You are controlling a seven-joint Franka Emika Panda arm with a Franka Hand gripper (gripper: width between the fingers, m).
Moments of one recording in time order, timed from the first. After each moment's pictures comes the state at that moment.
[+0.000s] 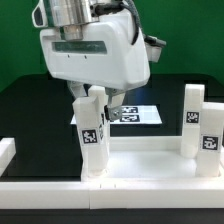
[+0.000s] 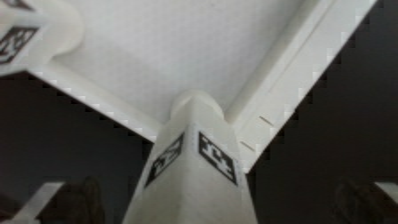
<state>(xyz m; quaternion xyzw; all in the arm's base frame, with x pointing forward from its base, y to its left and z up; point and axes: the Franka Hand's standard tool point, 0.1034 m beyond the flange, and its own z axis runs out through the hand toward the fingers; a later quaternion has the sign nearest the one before) 0.628 -0.053 0.119 -0.90 0.43 -0.01 0.07</state>
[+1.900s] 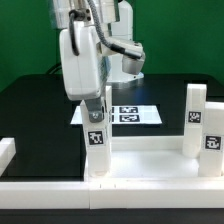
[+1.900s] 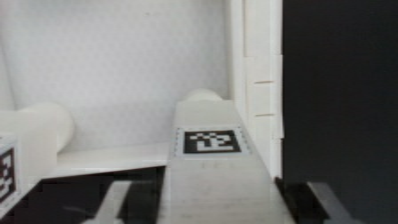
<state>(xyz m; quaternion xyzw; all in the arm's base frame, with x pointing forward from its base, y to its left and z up) 0.630 -0.051 0.115 -0.66 0.74 0.00 0.08</state>
